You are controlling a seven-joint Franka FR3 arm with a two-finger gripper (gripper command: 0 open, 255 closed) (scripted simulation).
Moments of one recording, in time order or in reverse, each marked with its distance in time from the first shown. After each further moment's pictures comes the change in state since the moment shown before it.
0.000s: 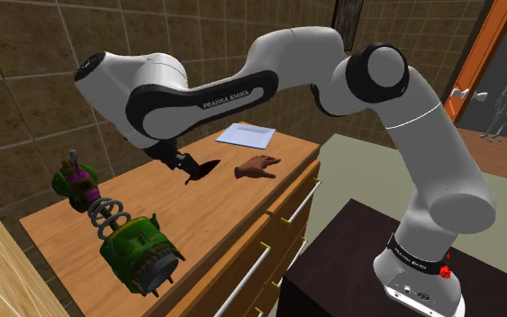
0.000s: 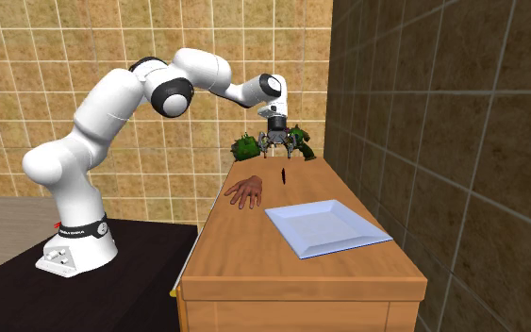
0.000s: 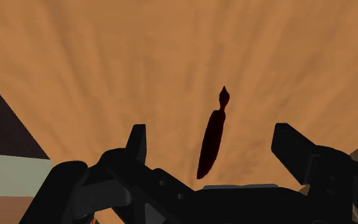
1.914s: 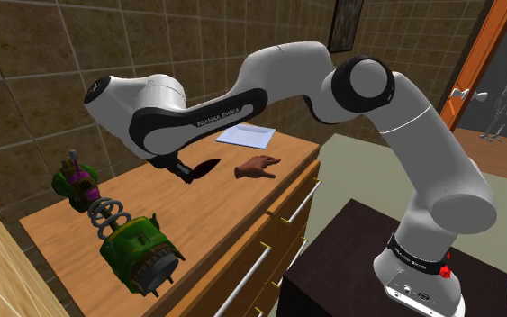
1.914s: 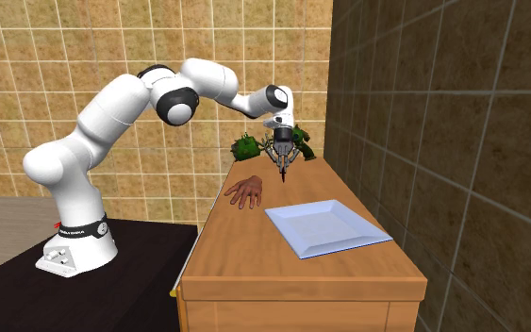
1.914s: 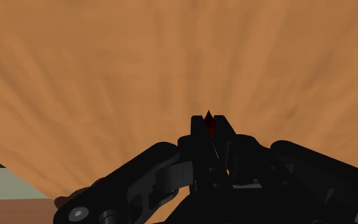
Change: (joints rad) arm 0.014 0.076 -0.051 0.037 -0.037 0.026 0.052
